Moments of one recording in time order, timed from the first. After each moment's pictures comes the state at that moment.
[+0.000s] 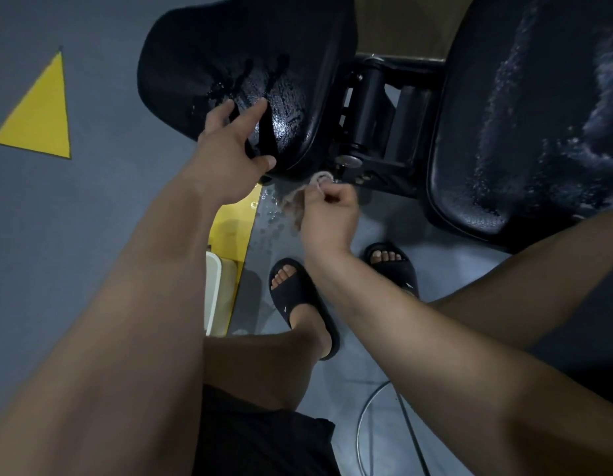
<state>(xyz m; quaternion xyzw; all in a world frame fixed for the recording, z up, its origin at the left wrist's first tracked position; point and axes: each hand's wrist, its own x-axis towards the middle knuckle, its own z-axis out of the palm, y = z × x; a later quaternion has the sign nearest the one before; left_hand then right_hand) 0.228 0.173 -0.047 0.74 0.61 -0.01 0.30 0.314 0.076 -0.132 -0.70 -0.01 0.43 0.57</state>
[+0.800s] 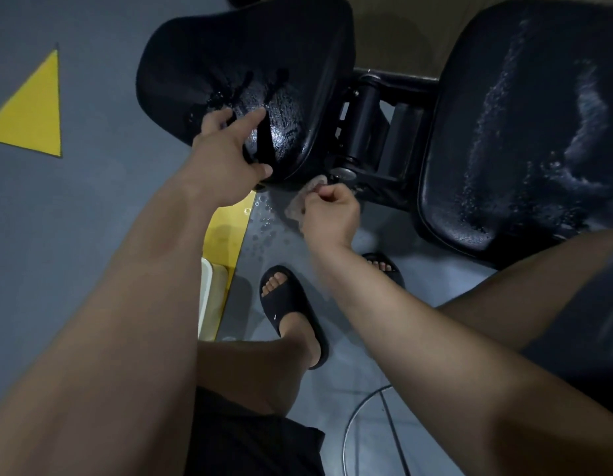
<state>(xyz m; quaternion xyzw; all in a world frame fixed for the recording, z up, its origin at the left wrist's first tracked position) 0.234 0.177 -0.041 0.73 0.62 -0.01 0.29 0.334 0.090 -0.142 -0.74 -0.06 0.43 0.51</state>
